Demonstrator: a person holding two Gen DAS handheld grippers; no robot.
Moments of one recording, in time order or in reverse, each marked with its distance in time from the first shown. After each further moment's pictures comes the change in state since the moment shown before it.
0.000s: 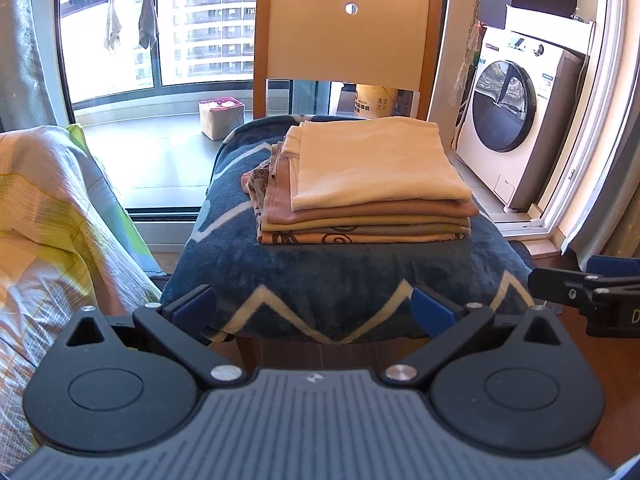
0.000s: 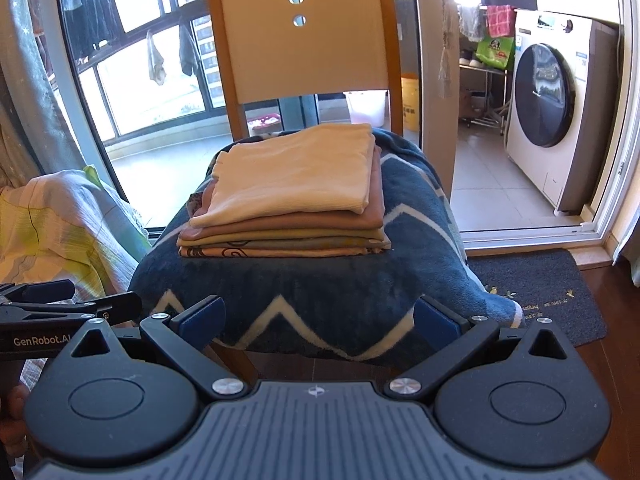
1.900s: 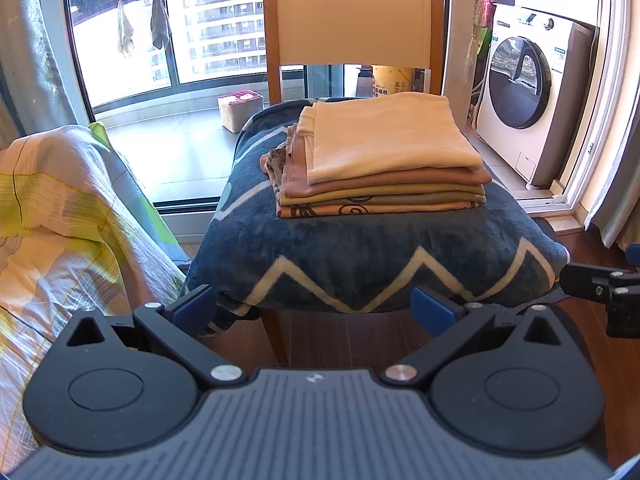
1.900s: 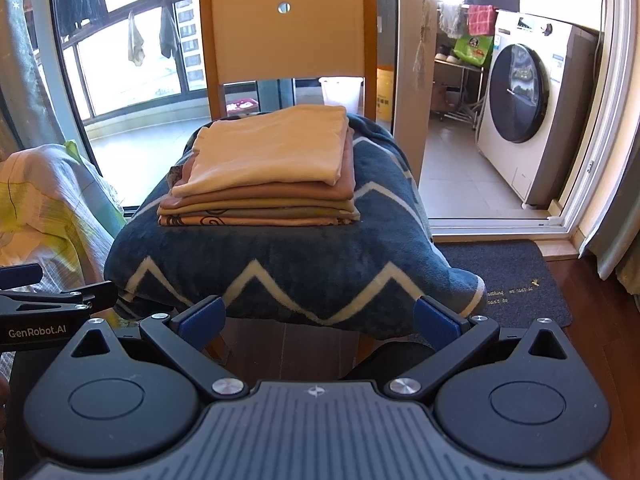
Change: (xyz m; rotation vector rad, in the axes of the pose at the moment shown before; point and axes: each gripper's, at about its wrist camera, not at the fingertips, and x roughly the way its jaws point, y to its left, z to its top) left arm -0.012 -0.011 -0.021 0.046 0.041 0.082; right arm -0.018 0.005 -0.020 -0.024 0.042 -0.103
